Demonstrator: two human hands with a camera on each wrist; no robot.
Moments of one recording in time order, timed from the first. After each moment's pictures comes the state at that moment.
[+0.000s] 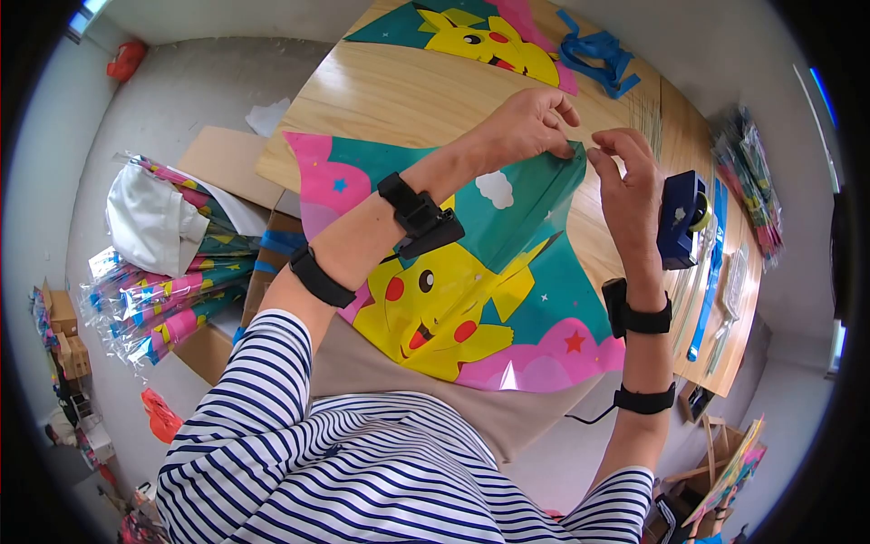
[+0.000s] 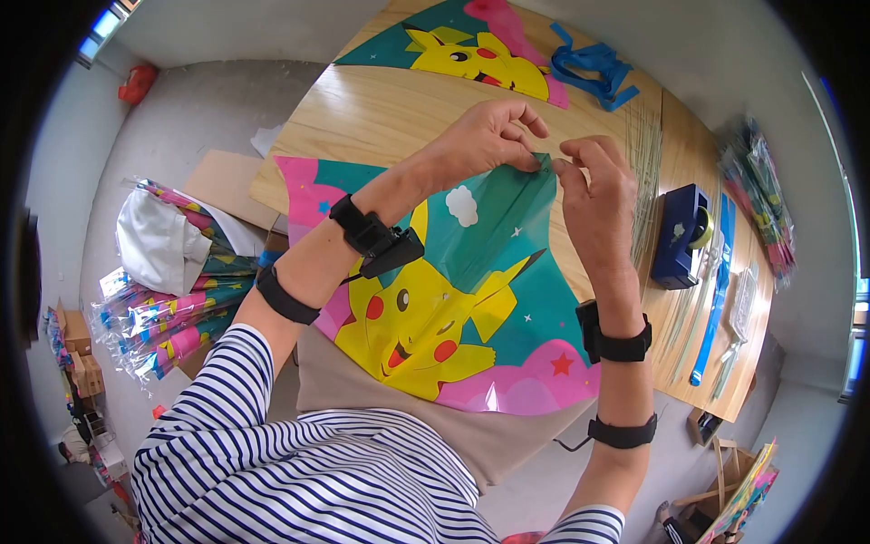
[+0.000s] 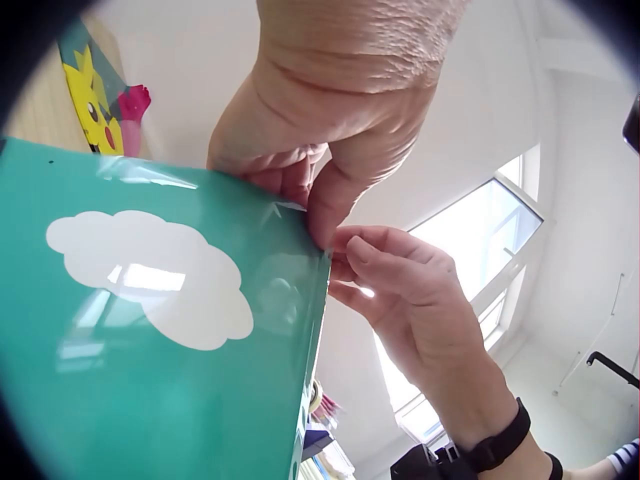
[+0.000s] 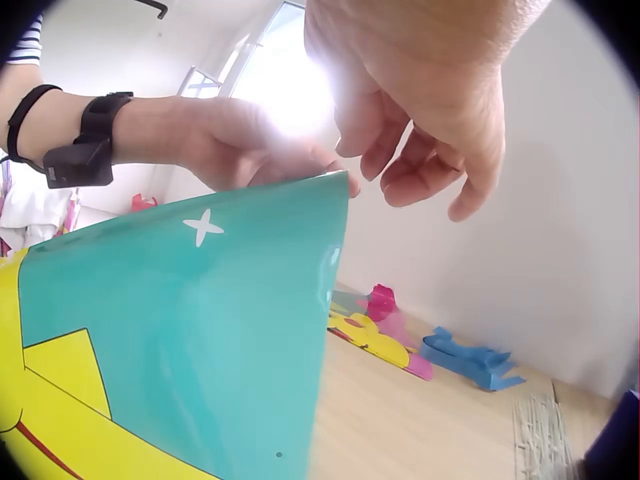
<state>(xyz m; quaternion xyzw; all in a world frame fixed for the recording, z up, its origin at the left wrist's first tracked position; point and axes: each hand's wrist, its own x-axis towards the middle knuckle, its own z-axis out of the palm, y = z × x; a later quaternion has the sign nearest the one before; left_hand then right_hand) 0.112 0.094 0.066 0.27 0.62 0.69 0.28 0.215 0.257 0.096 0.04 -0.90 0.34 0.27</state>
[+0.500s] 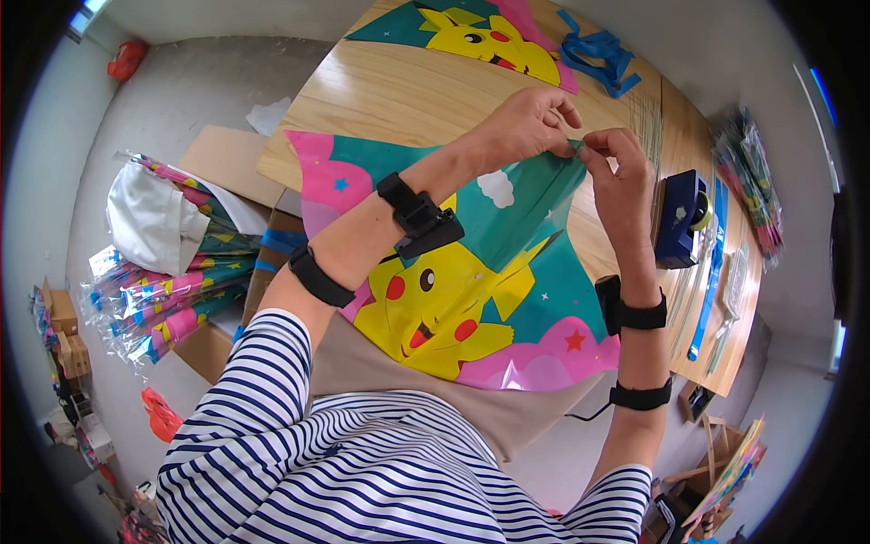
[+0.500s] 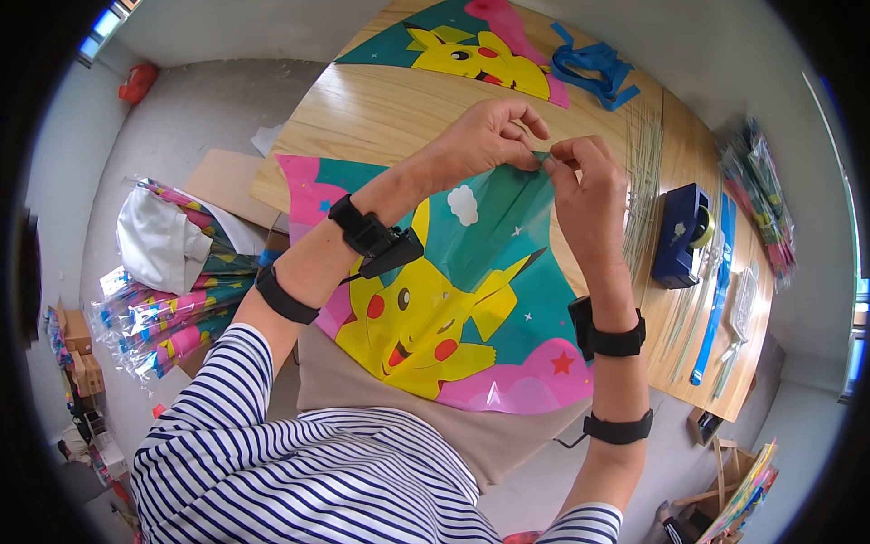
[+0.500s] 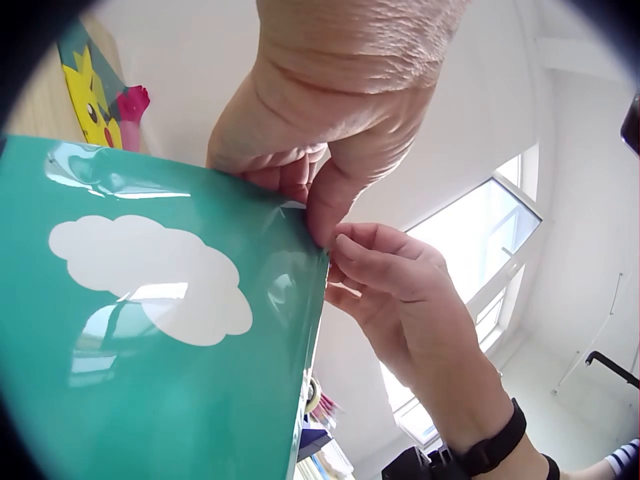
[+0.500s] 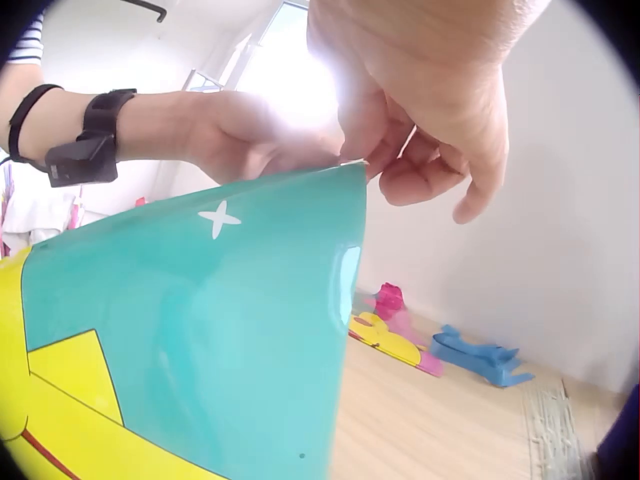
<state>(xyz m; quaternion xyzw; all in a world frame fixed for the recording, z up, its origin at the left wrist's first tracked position) 0.114 0.096 0.065 0.28 0.61 0.69 0.26 0.207 0.260 0.083 0.03 -0.90 0.37 0.24</state>
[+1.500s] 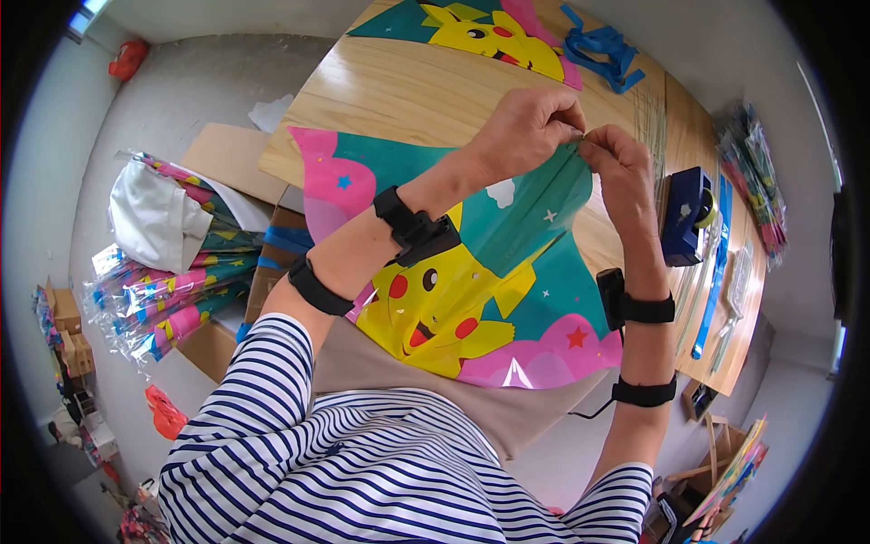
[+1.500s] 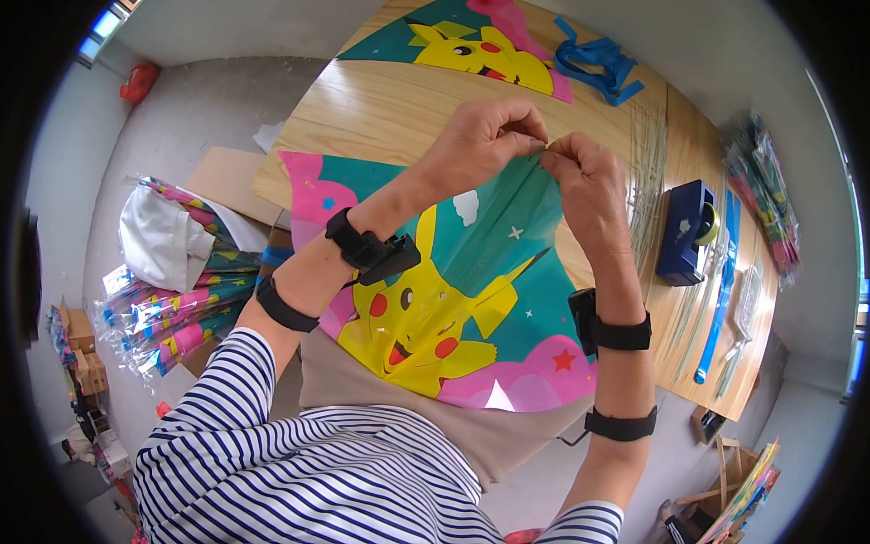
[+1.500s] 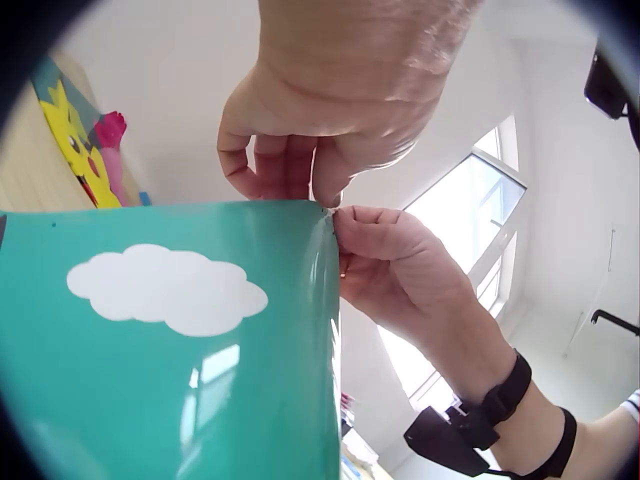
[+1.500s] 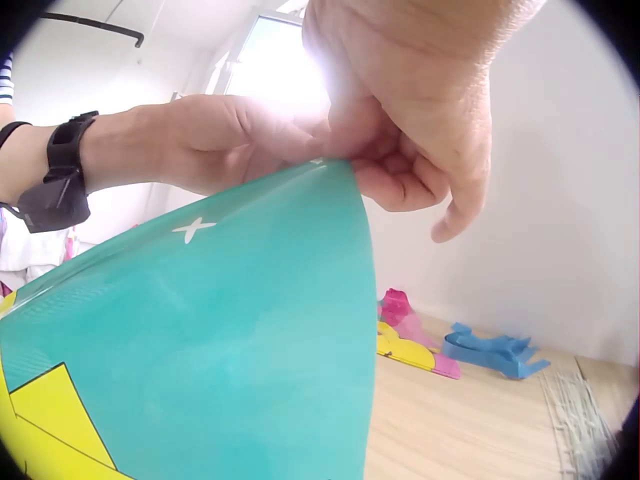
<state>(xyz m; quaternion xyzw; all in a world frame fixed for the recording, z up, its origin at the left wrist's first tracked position) 0.128 0.099 0.066 0.35 0.69 0.63 0.05 0.203 0.264 0.091 -0.05 -0.88 0.46 0.10</state>
